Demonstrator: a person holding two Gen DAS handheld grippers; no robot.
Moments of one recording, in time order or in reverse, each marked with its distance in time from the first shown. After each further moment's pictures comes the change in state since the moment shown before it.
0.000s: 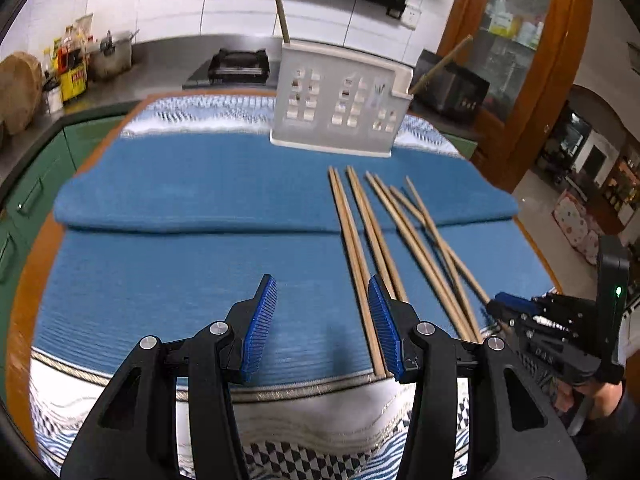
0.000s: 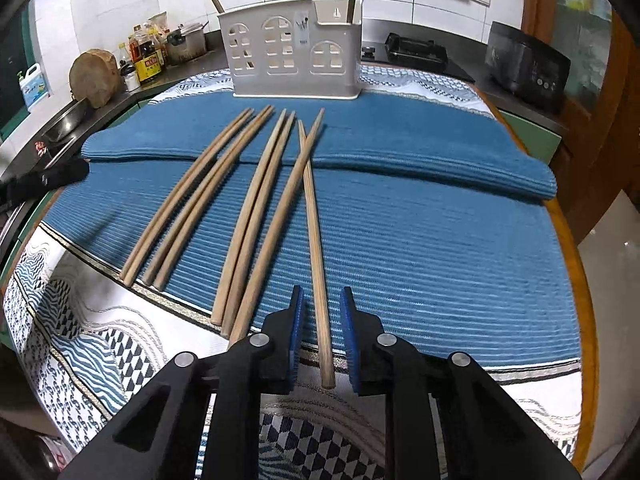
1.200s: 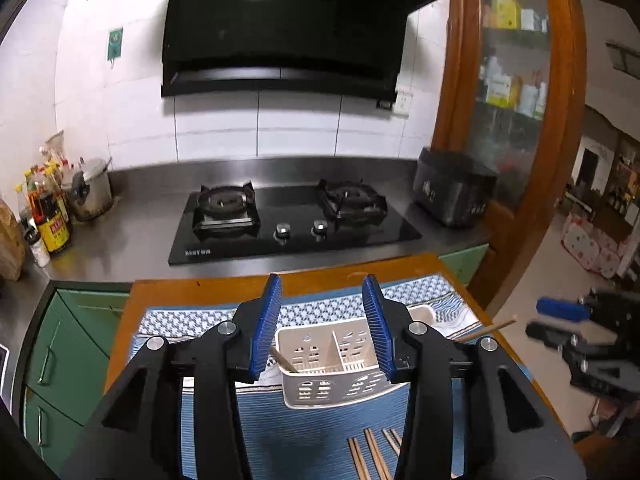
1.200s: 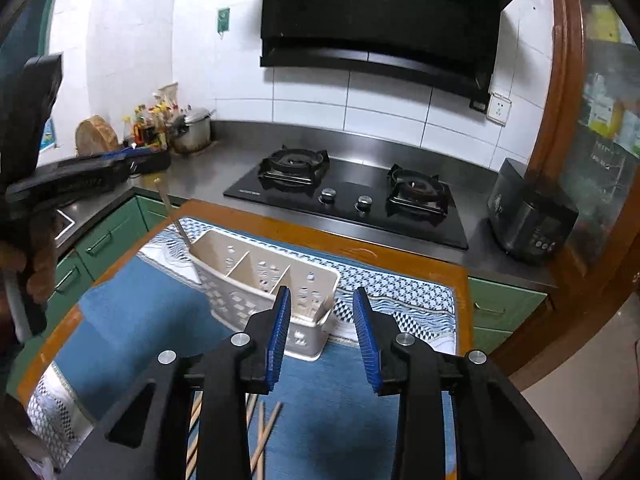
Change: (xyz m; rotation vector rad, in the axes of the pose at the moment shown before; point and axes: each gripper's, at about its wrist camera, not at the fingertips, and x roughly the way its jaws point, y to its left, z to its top) left arm -0.008 -0.020 0.293 0.135 -0.275 0.021; right arm -0.083 -0.029 0.262 -0.133 -0.266 -0.013
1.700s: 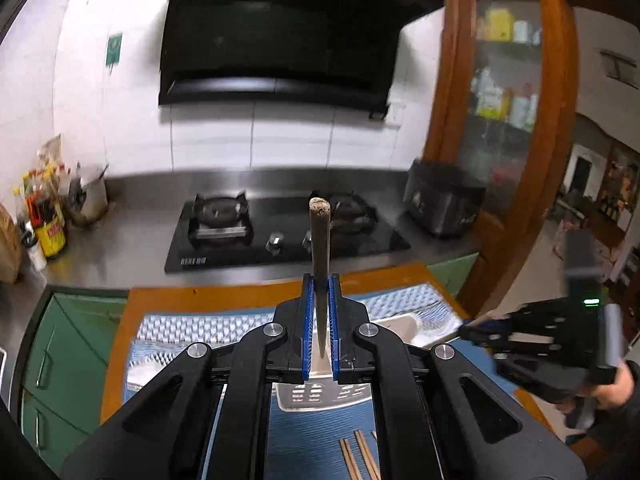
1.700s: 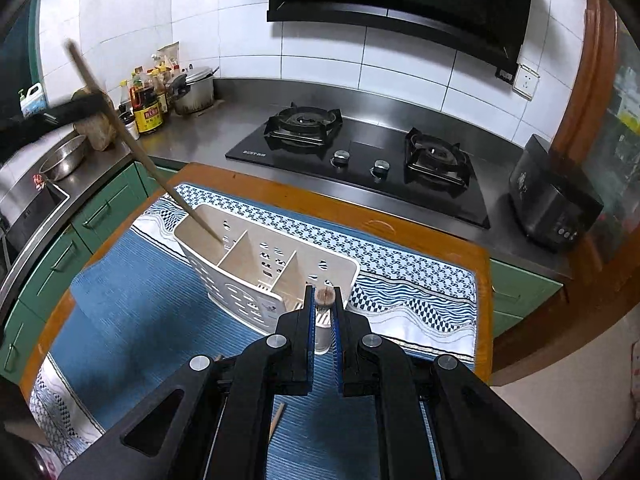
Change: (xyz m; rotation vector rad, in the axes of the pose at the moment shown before) left arm 0.001 0.000 0.002 -0.012 0.000 -0.018; right arm 0.076 0.003 0.025 -0.024 0.173 0.027
